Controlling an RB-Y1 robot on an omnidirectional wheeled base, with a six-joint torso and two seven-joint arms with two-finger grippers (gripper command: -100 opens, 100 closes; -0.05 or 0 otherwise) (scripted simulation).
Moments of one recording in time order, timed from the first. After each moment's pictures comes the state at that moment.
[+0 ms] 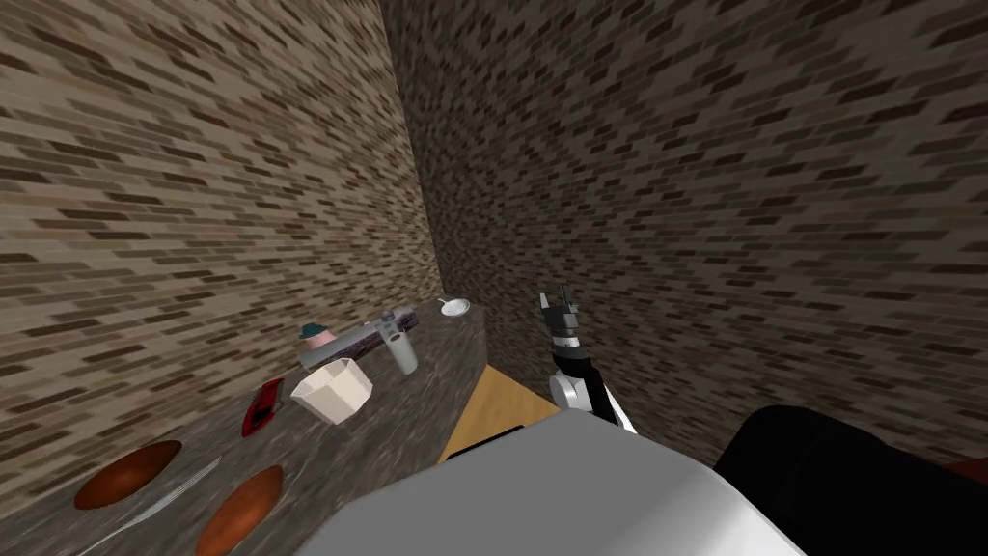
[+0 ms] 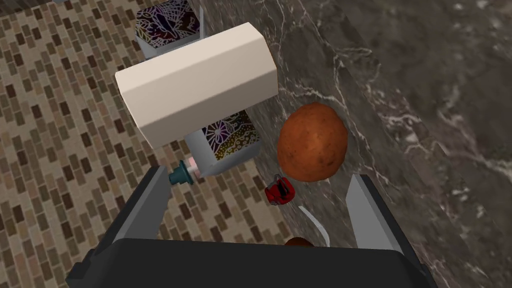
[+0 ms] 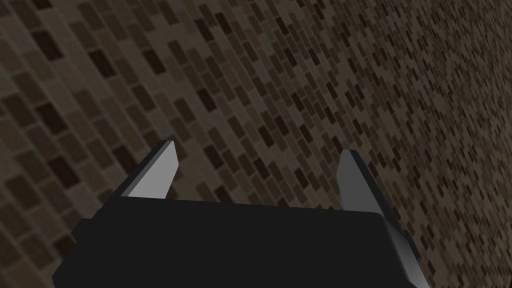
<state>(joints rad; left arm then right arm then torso) 1.40 0.89 0.21 -1.97 0.43 -0.50 0.15 0.45 -0.01 0.03 -2.26 -0.09 -0.54 -0.11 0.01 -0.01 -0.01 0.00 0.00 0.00</state>
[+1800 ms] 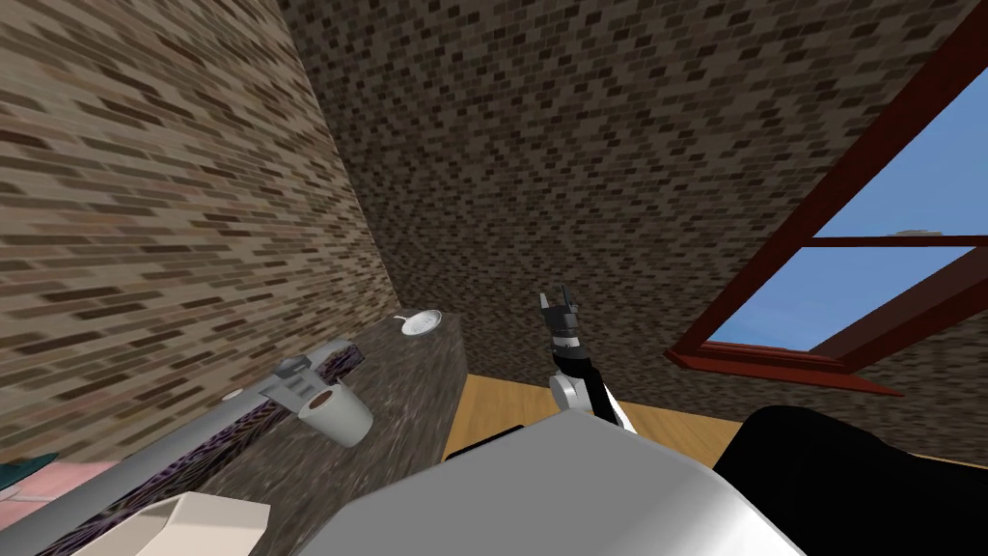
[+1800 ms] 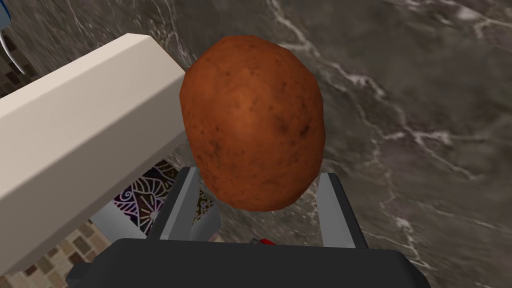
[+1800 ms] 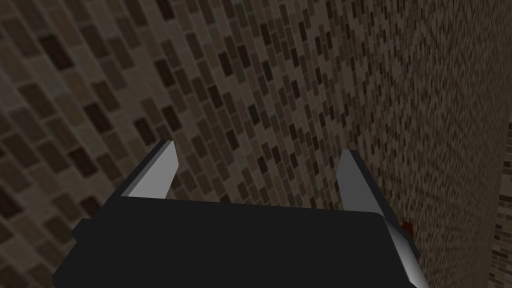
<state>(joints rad) 1.58 1.04 0.17 -1.80 0.48 -0.44 0.17 0.45 -0.01 0.03 -2.26 -0.09 -0.54 -0.11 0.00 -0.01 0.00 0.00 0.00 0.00</state>
